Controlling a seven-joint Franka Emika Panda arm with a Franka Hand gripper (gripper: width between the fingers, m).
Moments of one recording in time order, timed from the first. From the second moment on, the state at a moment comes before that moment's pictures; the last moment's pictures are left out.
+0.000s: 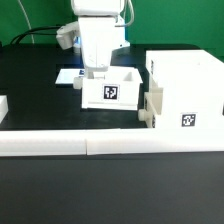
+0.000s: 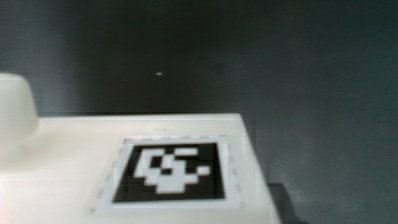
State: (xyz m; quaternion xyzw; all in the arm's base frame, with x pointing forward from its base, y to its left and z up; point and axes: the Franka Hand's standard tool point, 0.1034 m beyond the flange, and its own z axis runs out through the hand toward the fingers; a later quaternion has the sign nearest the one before) arm 0.536 -0.029 0.059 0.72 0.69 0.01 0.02
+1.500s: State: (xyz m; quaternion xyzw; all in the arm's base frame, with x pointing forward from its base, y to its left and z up) arm 0.547 -0.009 0.055 0.72 0.70 0.02 0.02
